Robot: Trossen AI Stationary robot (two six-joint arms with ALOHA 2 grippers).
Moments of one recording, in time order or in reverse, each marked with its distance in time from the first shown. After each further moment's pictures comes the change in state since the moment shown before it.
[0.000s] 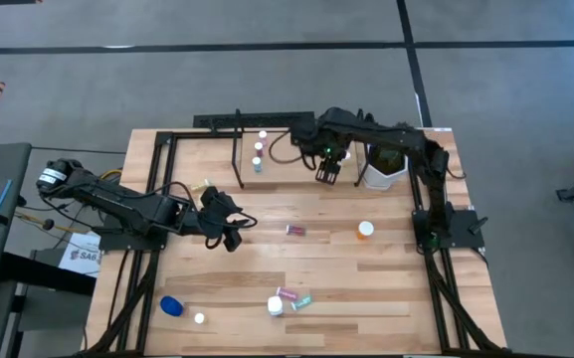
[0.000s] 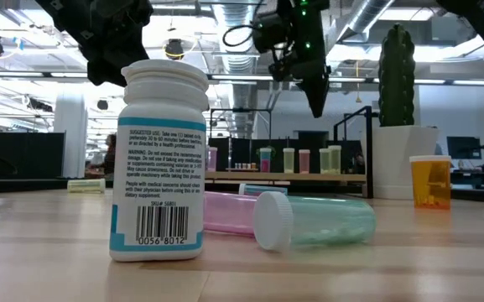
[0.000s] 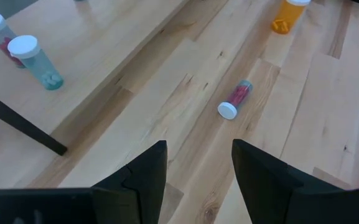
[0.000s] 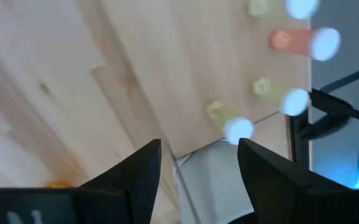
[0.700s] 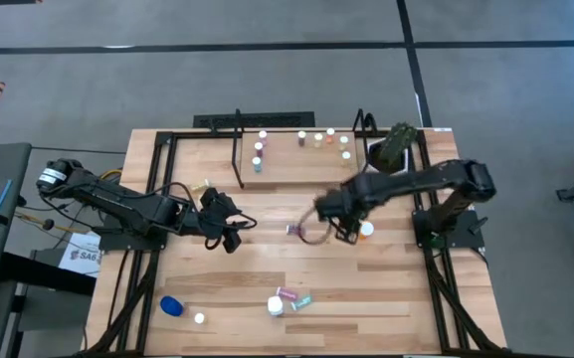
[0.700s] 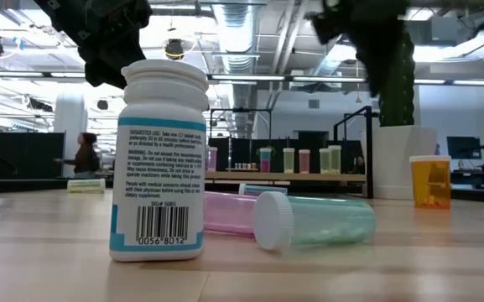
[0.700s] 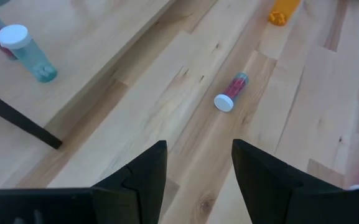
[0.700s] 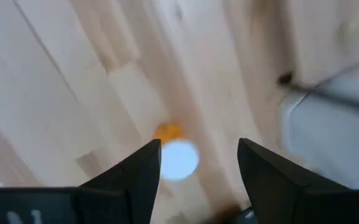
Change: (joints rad) left arm -0.002 0.000 0.000 -0.016 0.025 -0.009; right arm 0.454 -0.337 -0.472 0.118 -0.081 0.523
